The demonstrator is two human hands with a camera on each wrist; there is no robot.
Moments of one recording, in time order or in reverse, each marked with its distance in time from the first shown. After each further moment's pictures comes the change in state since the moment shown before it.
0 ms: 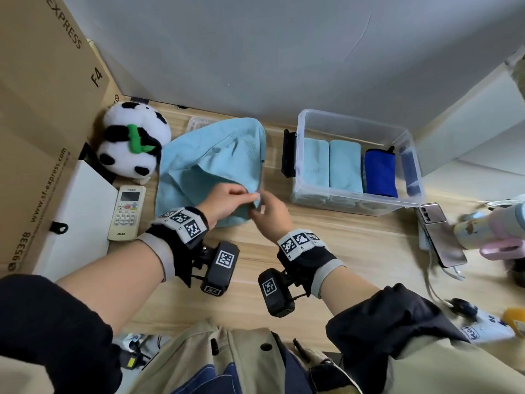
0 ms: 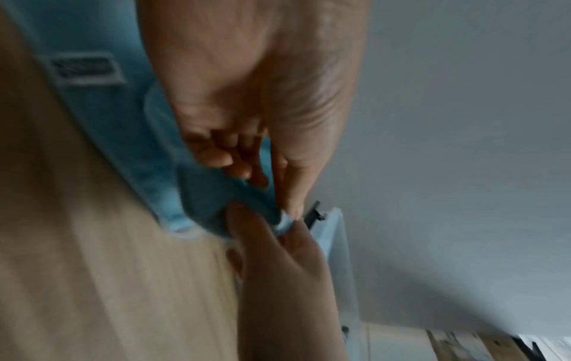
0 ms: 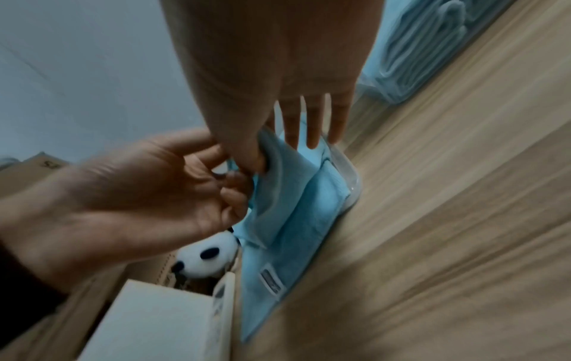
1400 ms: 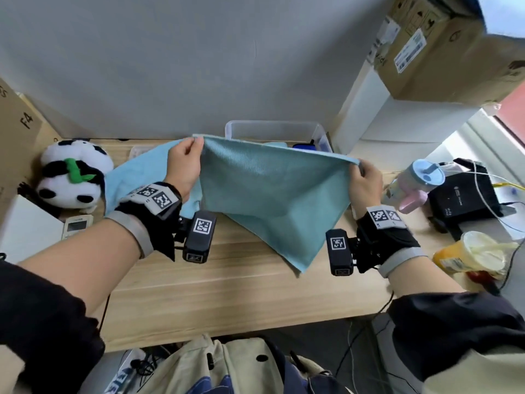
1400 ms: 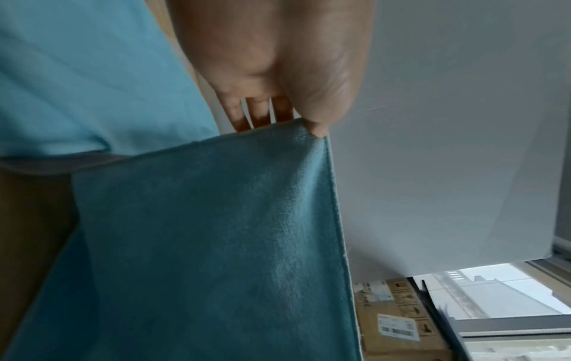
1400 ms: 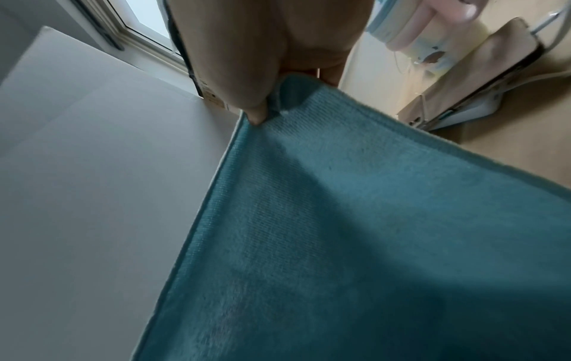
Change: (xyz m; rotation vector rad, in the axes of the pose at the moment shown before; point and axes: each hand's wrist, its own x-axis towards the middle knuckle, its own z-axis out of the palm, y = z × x) left_hand 0.007 0.072 0.054 -0.193 0.281 0.394; right_hand -0.108 0.102 -0.232 0.239 0.817 0.208
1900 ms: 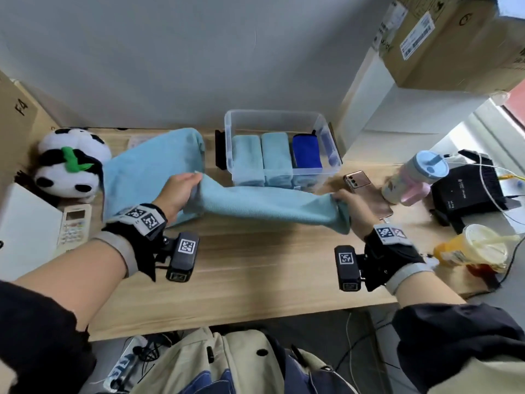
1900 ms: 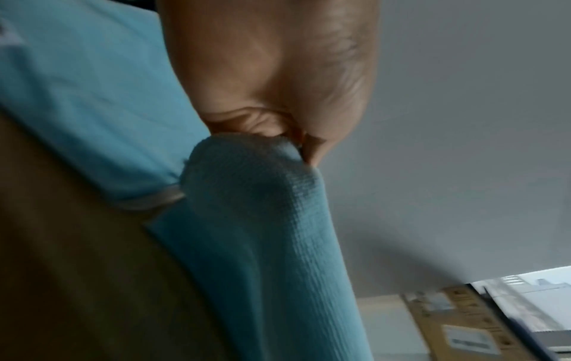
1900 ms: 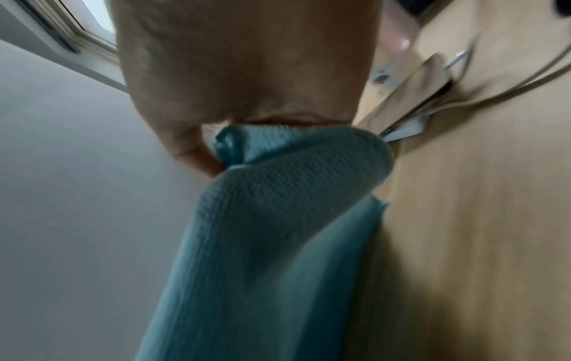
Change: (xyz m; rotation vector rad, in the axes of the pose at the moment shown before) left_hand -0.038 -0.046 -0.019 0.079 -0.137 -0.298; right_hand -0.033 0.043 -0.003 0.156 -0.489 0.447
